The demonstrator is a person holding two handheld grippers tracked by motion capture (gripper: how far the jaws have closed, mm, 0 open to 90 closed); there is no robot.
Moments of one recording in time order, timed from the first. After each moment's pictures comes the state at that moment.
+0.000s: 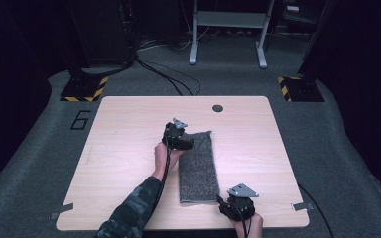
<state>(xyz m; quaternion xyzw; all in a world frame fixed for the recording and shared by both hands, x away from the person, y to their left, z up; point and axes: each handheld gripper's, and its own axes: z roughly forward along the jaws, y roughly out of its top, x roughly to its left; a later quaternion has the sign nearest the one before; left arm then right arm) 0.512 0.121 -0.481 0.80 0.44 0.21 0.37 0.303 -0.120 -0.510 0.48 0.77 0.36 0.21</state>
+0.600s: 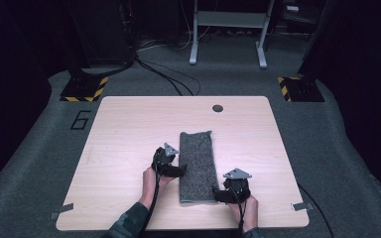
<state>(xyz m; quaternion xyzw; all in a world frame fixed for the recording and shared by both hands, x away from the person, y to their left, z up) 0.435 0.145 -0.516 0.82 0.41 0.19 0.34 0.356 -0.114 -0.518 0.47 0.79 0.34 0.20</state>
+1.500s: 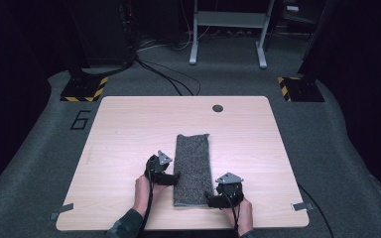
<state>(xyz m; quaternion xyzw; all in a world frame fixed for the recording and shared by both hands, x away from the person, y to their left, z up) 0.415 0.166 -0.521 0.83 0.41 0.19 0.33 0.346 -0.095 -0.524 0.45 0.81 0.33 0.18</state>
